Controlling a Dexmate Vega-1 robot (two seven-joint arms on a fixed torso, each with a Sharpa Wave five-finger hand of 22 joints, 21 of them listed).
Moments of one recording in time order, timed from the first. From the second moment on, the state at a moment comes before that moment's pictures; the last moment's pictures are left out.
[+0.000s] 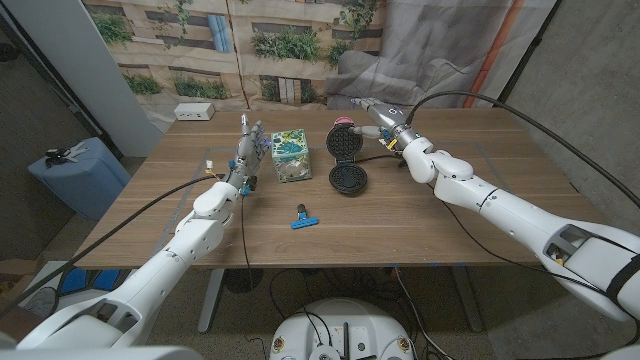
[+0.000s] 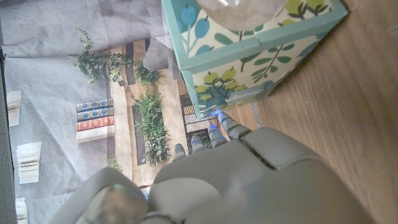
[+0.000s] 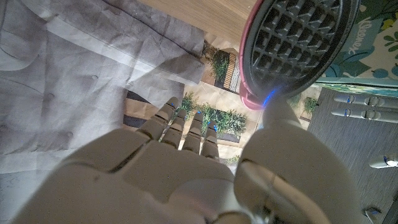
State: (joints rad) left arm 0.84 0.51 0.37 -1.30 -0.65 -0.29 -0.03; left_hand 0.00 0.06 -0.24 0.17 0.25 -0.18 -0.21 0.20 0.21 -0.15 -0.14 0.22 0.21 -0.09 -0.04 0.19 0.19 0.02 -0.03 0.21 0.19; right arm -0.47 -0.60 -0.83 -1.40 -0.63 -0.03 -0.30; right_hand 0.69 0.03 0.34 -0.14 0.19 0.14 -0.07 0.21 0.18 0.19 -0.04 0.20 0.19 0.08 0.00 0.22 0.21 0.23 -0.01 0.19 0.16
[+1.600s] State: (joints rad) left arm 0.84 0.51 0.37 -1.30 -0.65 -0.29 -0.03; left_hand 0.00 0.06 -0.24 0.17 0.25 -0.18 -0.21 0.20 0.21 -0.15 -0.14 0.22 0.21 -0.09 -0.04 0.19 0.19 0.02 -0.03 0.21 0.19; right arm -0.68 -0.65 -0.58 -1.39 -0.18 0.22 -0.27; right_hand 0.51 0.05 0.27 -0.06 0.18 0.08 -0.06 0.18 0.18 0.14 -0.03 0.19 0.19 0.03 -0.01 0.21 0.22 0.20 -0.03 0.18 0.17
